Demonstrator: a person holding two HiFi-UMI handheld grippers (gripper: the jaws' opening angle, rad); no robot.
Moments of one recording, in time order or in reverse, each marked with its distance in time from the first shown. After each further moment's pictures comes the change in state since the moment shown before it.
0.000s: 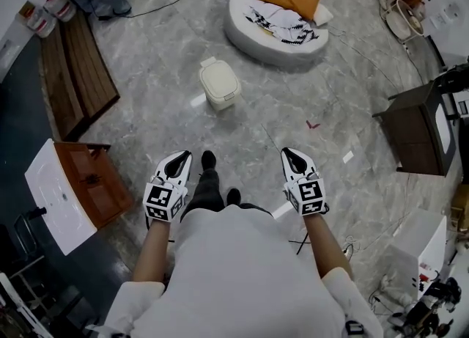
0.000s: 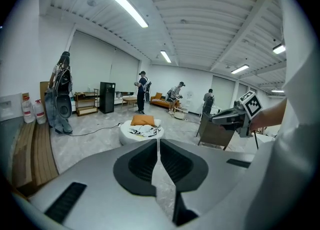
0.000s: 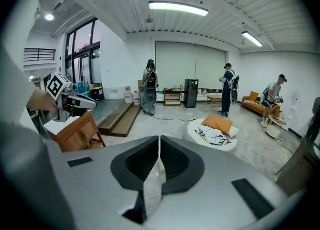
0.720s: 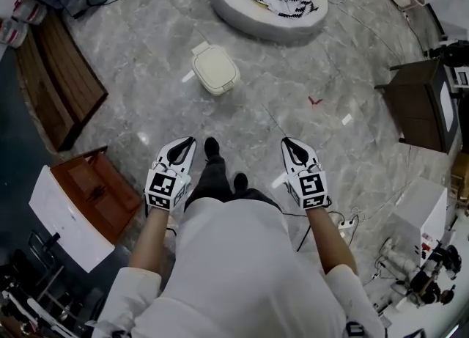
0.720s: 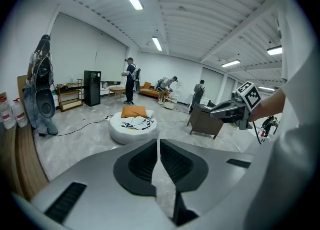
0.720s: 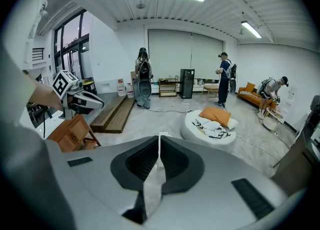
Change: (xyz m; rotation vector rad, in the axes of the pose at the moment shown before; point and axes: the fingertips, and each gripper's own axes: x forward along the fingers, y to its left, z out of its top) left arm 0.093 0.075 0.006 0.056 0.129 -0.167; right arm 0.087 -0.006 0.017 0.037 0.112 -0.053
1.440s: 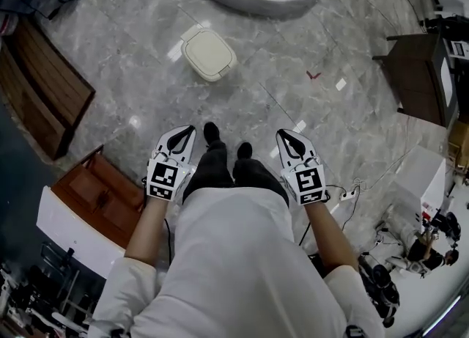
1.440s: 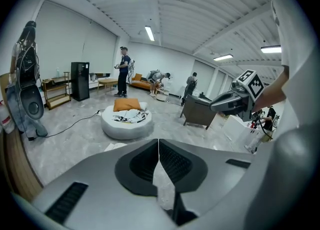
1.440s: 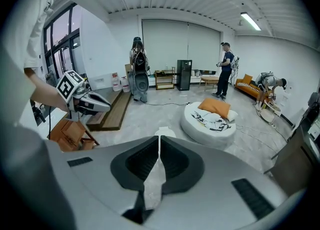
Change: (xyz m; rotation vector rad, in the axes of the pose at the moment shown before) left arm 0.047 0.051 -0.019 0.055 0.105 -0.124; right arm 0.048 0.025 0.009 0.056 0.108 -0.031
